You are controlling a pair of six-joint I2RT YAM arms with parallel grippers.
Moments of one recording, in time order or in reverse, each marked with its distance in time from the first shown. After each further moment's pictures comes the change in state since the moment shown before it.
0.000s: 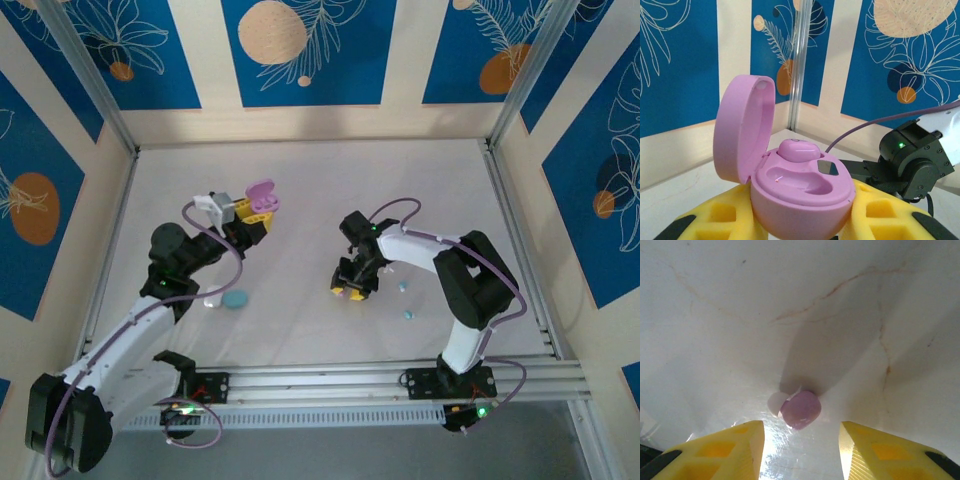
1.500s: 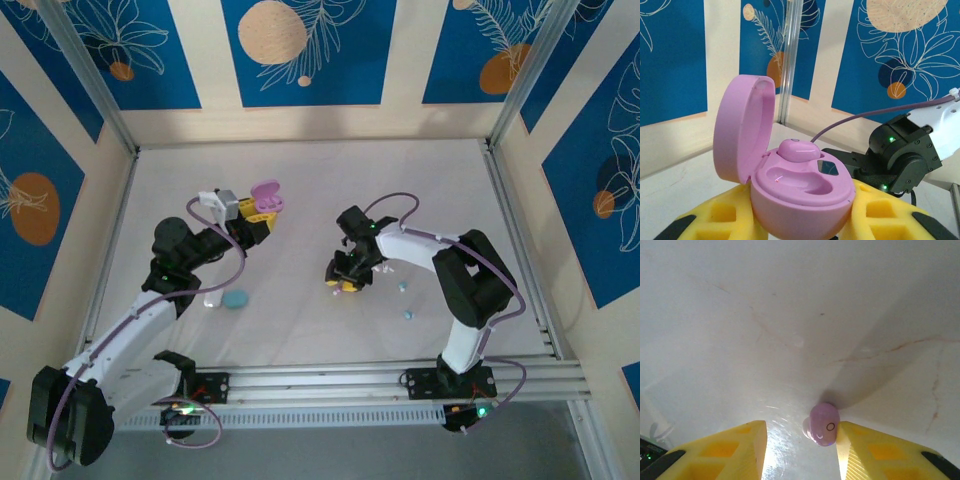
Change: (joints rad) left arm 0.000 0.038 0.030 -0.022 0.044 -0.012; right arm 0.003 0.013 0.036 0.080 -0.003 -0.029
